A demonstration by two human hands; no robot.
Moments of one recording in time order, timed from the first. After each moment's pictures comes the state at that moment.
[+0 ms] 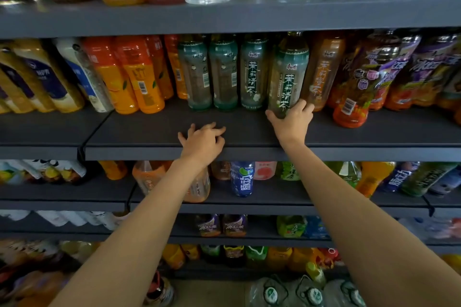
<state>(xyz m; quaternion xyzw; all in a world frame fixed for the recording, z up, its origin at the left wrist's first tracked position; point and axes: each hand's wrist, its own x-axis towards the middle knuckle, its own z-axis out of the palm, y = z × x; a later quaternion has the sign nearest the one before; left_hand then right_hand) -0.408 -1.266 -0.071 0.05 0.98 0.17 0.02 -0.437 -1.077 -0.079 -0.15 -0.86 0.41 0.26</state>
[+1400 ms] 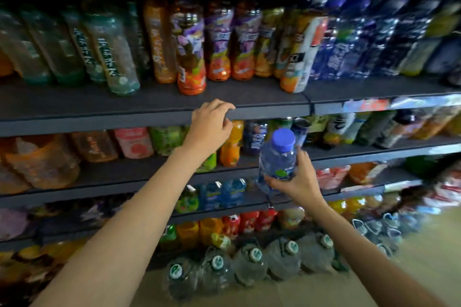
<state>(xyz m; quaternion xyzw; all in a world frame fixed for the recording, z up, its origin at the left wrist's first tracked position) -0.306 -0.929 -0.082 0.26 0.92 0.27 -0.13 -0.199 -0.734 -0.172 -0.06 -0.87 0.46 0.19</state>
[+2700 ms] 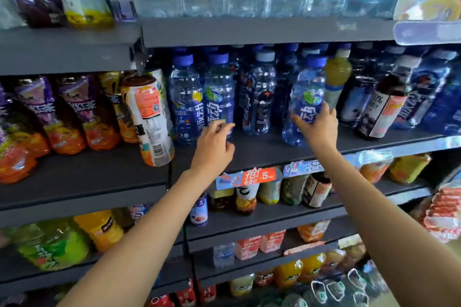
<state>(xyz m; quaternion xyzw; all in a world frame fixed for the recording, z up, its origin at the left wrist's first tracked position) -0.390 -0.574 -0.059 0.26 0.92 0.27 -0.13 -0.355 -0.347 -0.035 -0.27 -0.85 0.33 0.31</state>
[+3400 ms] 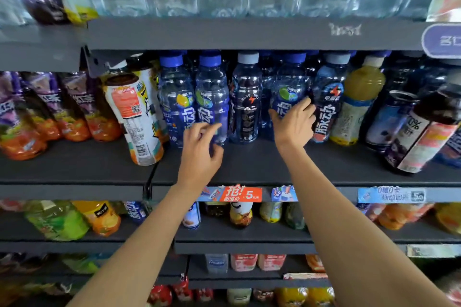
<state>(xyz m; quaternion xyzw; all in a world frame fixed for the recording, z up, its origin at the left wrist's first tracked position) -0.393 -0.547 -0.077 0.15 0.88 0.32 -0.31 -0.431 -0.365 -0.030 -0.25 -0.89 0.27 0.27</state>
